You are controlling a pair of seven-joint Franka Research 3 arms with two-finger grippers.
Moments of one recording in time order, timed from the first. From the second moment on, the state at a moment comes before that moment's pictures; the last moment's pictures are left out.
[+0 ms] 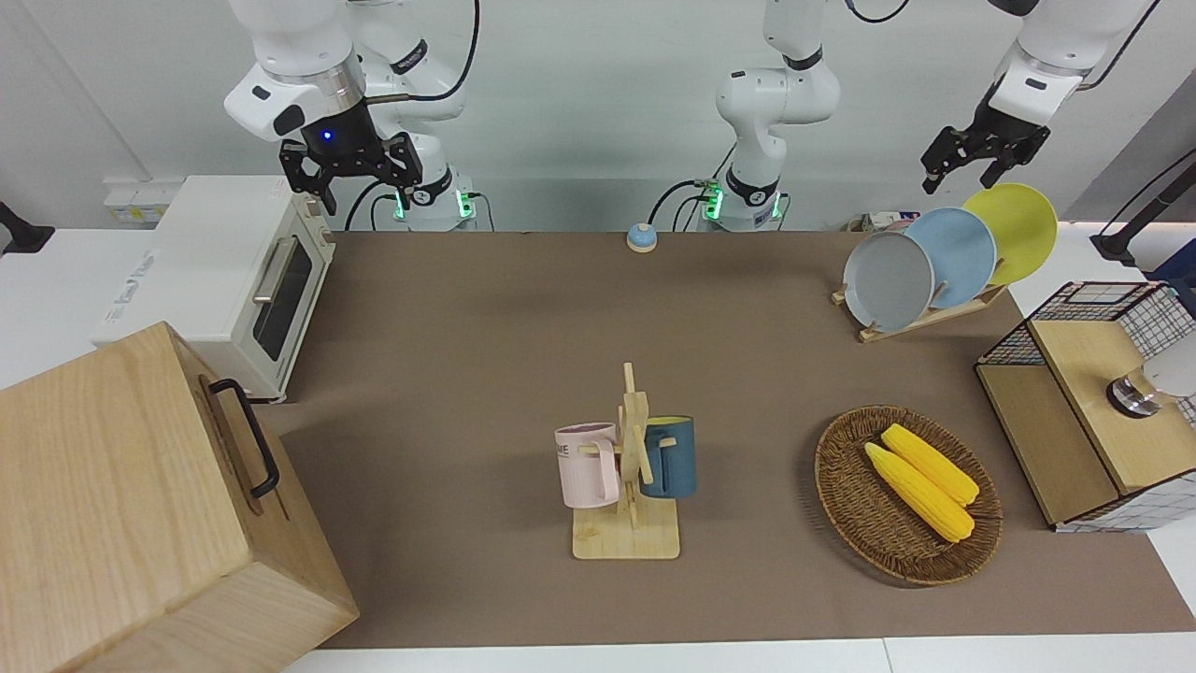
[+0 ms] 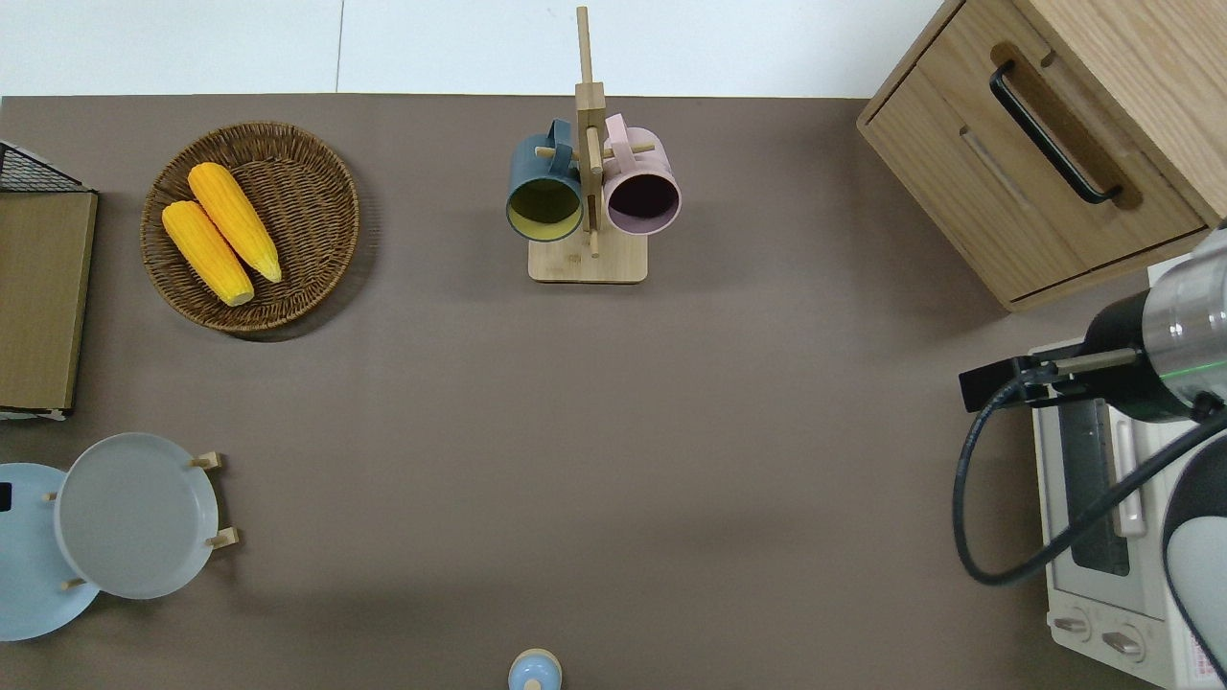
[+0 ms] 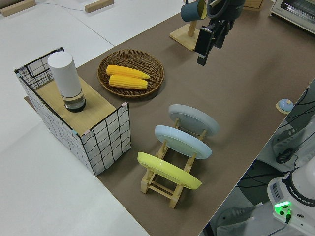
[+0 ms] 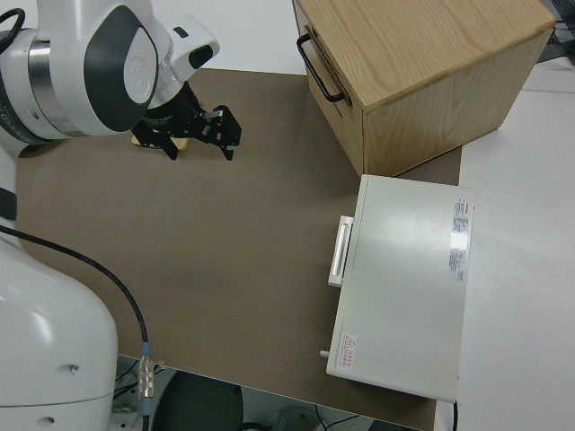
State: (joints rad) left arm -0.03 -0.26 0.22 -1.83 0.07 1.53 0.10; right arm -0.05 -0.02 0.19 -1.50 0.00 1.42 0.06
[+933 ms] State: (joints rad) left arm -0.03 -0.26 0.23 -2.07 0.14 1.77 0.11; right arm -0.05 -0.02 0.19 -1.50 0.00 1.42 0.06
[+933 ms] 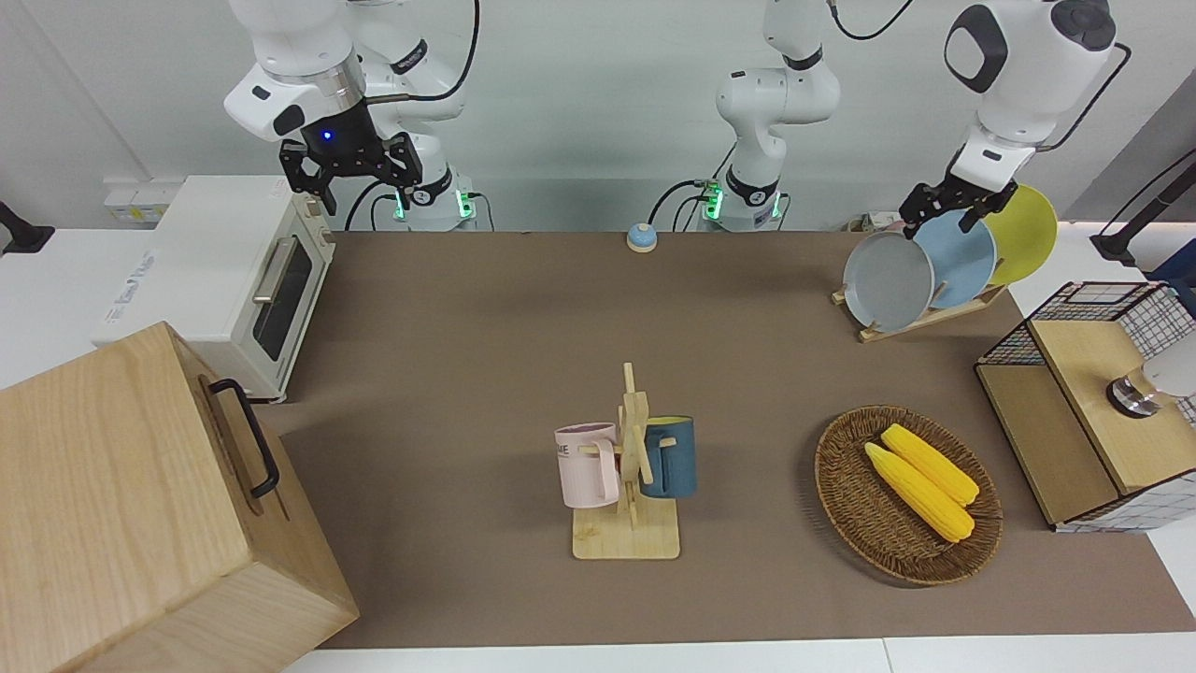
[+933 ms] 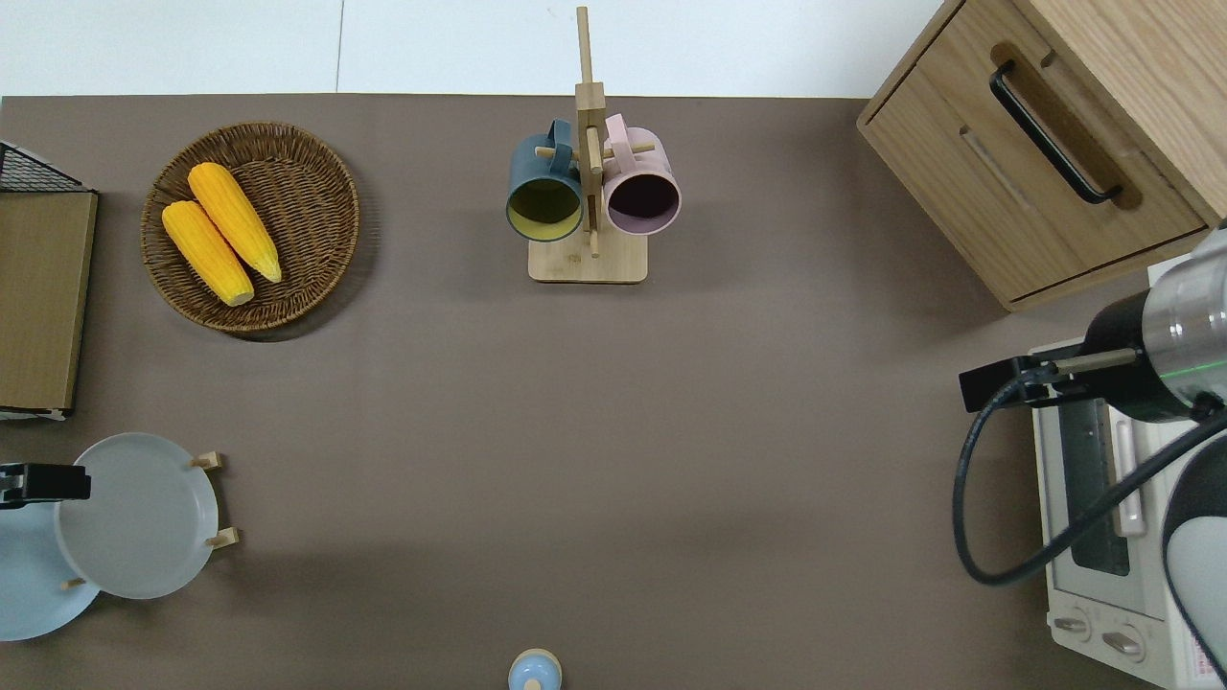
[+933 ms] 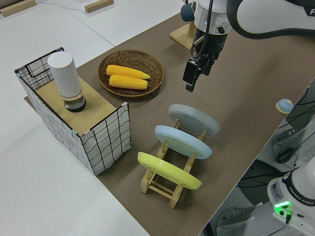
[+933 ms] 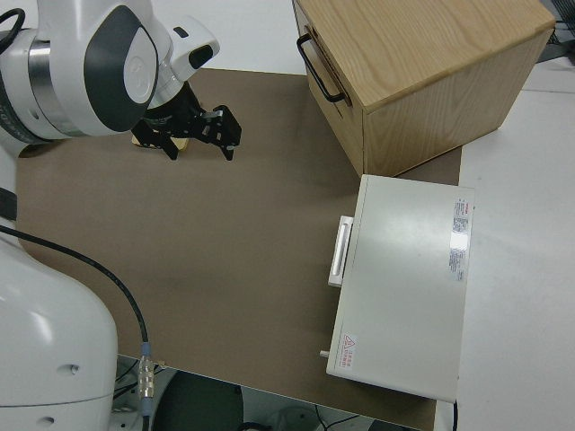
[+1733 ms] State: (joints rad) left arm 0.02 -0.27 0.23 -2.29 0.18 1.99 0.11; right arm -0.05 -0.02 0.19 -1.50 0.00 1.42 0.06
